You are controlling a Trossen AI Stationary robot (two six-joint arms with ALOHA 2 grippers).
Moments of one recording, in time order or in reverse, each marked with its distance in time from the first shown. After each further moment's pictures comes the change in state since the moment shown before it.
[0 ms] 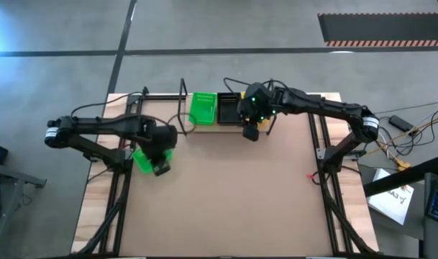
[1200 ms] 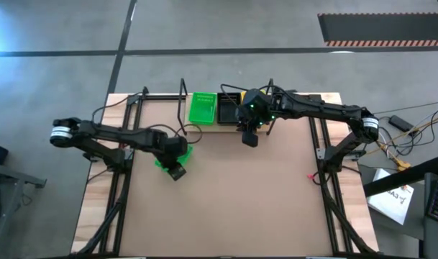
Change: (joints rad) left arm 0.015 0.081 -0.381 0.577 0.026 -0.184; right arm 0.067 -0.001 -0.002 0.004 0.000 0.030
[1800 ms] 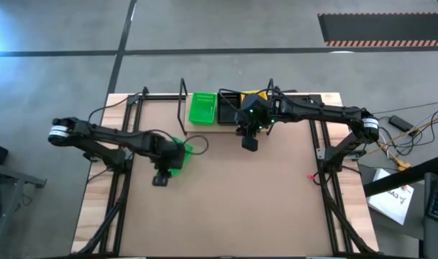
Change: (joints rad) left arm -0.095 -0.027 0.064 -0.158 -0.112 0.724; right arm 0.046 0.000 0.000 -0.004 0.000 0.027
